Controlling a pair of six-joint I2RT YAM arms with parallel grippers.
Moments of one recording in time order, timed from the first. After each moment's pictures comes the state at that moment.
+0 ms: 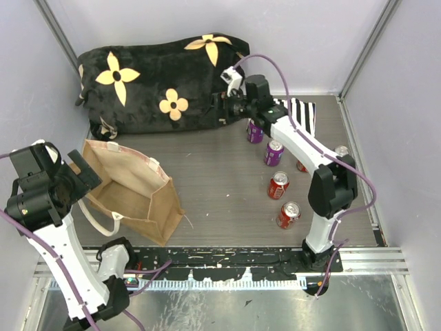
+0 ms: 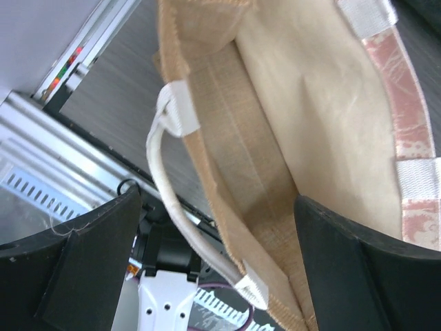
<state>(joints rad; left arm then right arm) 0.40 0.90 1.58 -1.49 -0.05 -0.27 0.46 1.79 1.62 -0.21 -0.62 0.30</state>
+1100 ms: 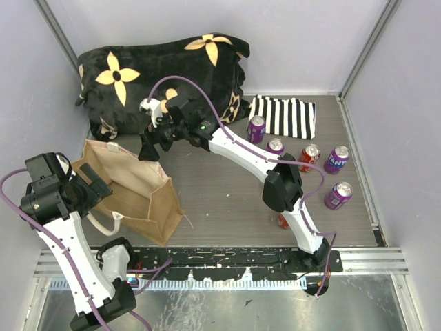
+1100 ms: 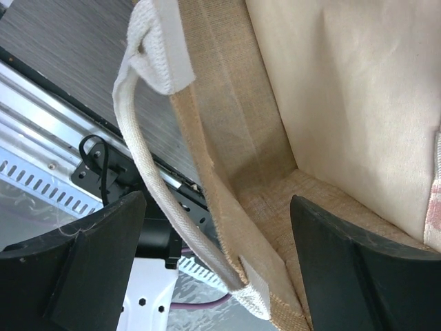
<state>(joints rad) 0.47 0.83 1.35 -1.53 0.06 -0.31 0.88 2.21 2.17 -0.37 -0.55 0.11</state>
